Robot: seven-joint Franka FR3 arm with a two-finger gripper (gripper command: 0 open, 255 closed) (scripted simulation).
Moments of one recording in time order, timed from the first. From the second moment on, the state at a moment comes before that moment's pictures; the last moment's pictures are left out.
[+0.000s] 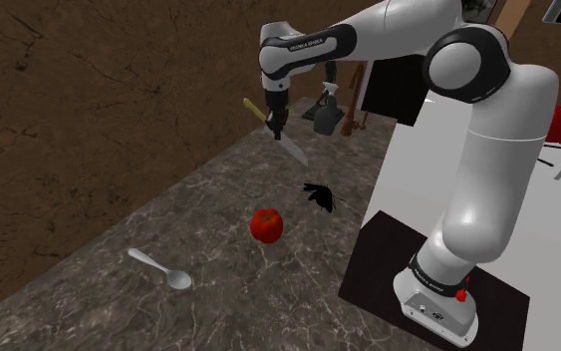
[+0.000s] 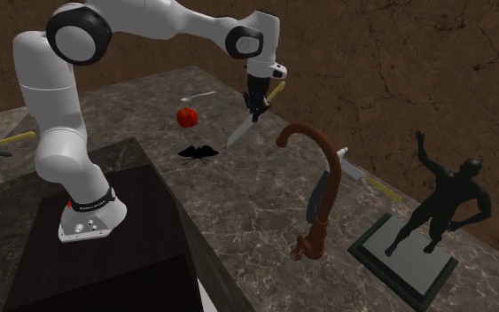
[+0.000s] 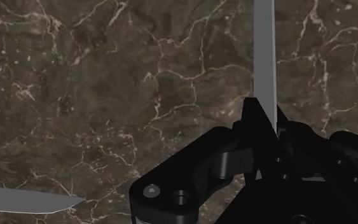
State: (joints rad) arm 0.08 0.24 -0.03 -1.69 -0.01 1.81 -0.25
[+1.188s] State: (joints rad) arm 0.32 0.32 0.12 -1.57 -0.01 1.77 0.14
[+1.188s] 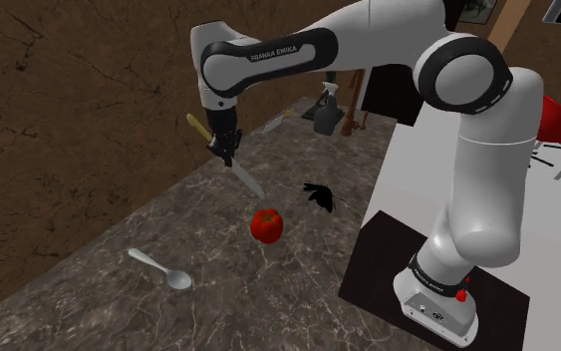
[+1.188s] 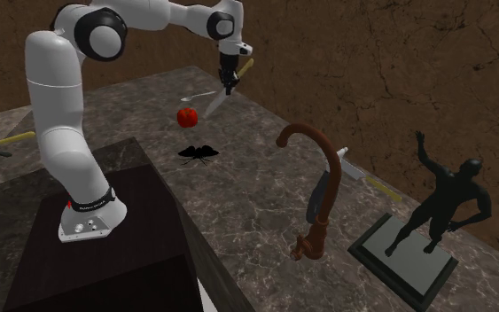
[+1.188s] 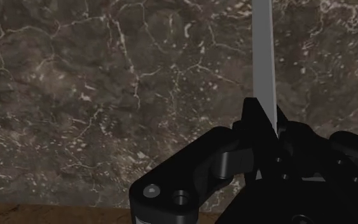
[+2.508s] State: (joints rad) arm 0.47 0.53 0.18 -1.39 -0.04 1.81 0.34
